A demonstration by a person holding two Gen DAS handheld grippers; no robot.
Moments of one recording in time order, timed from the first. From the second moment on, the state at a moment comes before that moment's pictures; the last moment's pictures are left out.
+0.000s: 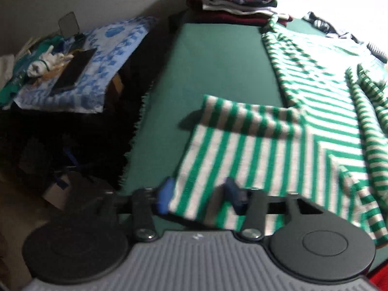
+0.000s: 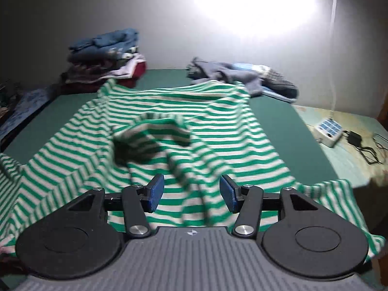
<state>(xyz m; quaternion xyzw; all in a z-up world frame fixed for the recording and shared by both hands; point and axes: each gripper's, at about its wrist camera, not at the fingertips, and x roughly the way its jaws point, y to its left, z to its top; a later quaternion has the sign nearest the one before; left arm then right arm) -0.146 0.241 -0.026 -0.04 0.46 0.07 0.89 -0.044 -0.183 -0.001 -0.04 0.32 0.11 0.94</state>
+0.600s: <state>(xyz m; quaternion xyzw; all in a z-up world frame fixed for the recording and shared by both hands) -0.166 0.208 0.005 0.05 0.45 0.16 0.88 -0.029 -0.179 -0.011 0.04 0.36 0.15 0.92</state>
